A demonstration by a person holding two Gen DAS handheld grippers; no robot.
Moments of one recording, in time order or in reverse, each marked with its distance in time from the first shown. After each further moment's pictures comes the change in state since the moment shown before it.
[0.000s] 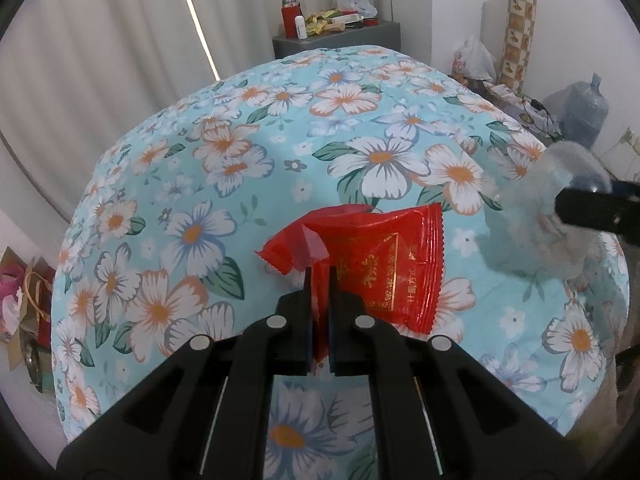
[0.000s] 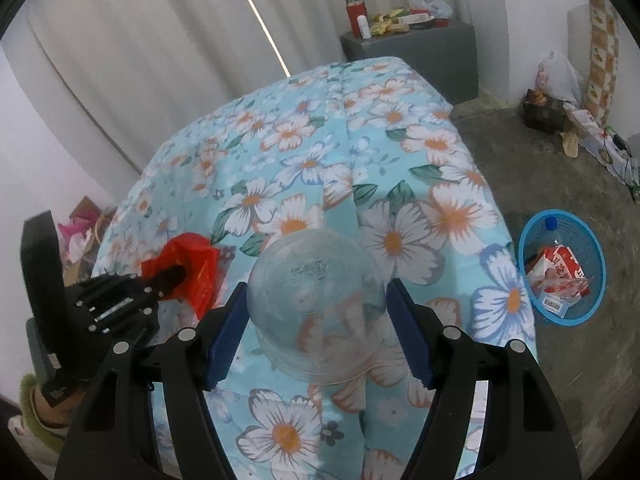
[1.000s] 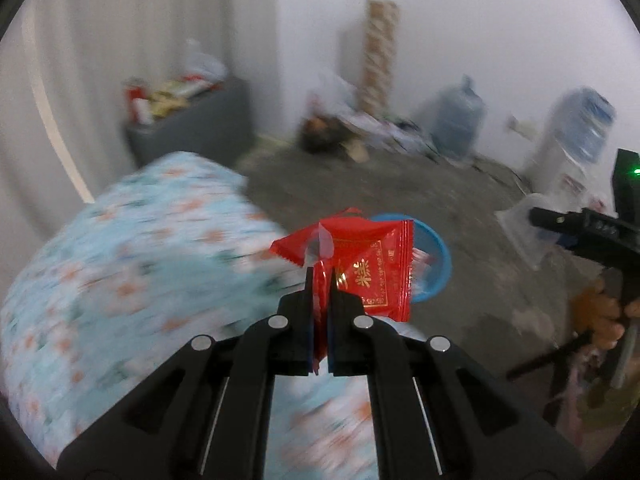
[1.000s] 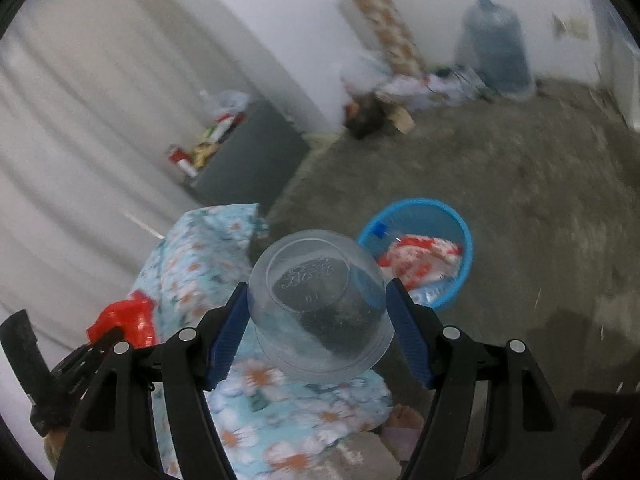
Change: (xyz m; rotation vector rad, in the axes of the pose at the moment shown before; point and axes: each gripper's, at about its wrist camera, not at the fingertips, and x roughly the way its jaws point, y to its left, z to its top) left arm -0.015 -0.180 0.137 0.284 -0.107 -0.432; right arm -0.139 -0.262 -0.047 0.652 -0.335 -0.184
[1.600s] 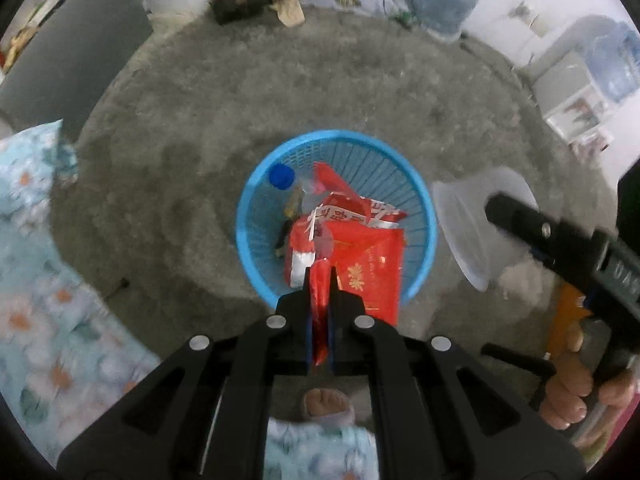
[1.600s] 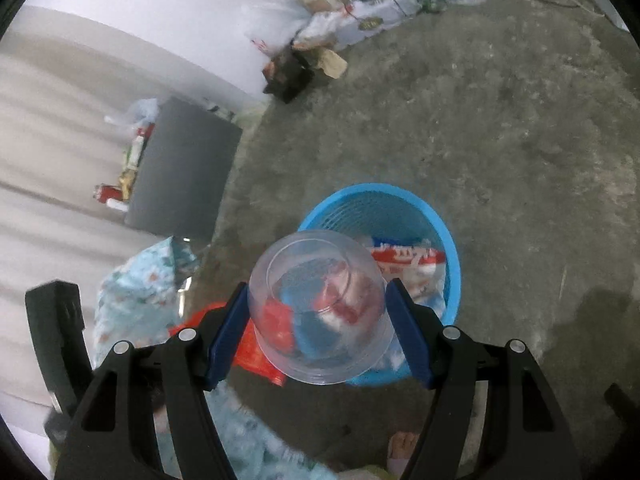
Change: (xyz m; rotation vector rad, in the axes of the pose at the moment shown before) left arm 0.340 -0.118 0.080 0.046 0.524 -0.120; right arm 0.197 -0.136 0.073 0.268 0.165 -0.039
